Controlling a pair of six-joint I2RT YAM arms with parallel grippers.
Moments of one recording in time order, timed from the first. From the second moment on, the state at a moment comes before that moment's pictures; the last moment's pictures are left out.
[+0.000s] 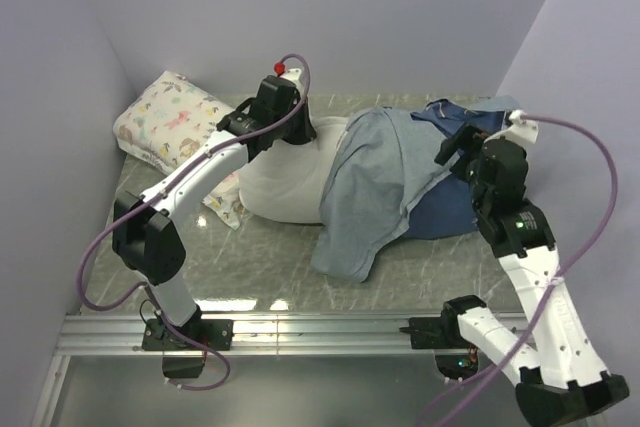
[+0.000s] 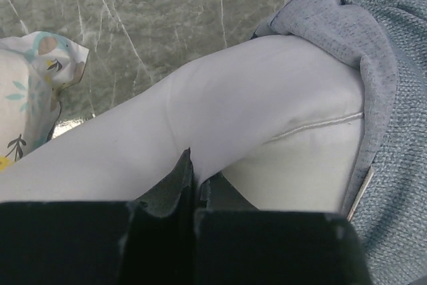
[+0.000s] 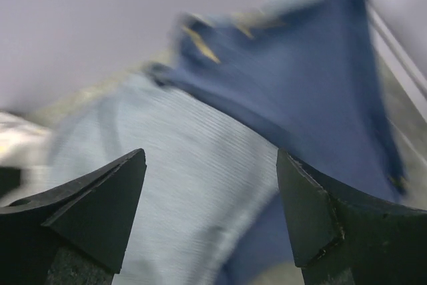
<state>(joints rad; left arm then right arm) -0.56 1.71 1.62 -0.49 0.02 -0.46 0.27 0.89 1.15 -0.53 0.40 0.47</state>
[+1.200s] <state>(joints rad) -0.37 1.65 1.81 -0.78 0.06 -0.43 -0.24 0.94 0.95 -0.47 0.05 0.59</state>
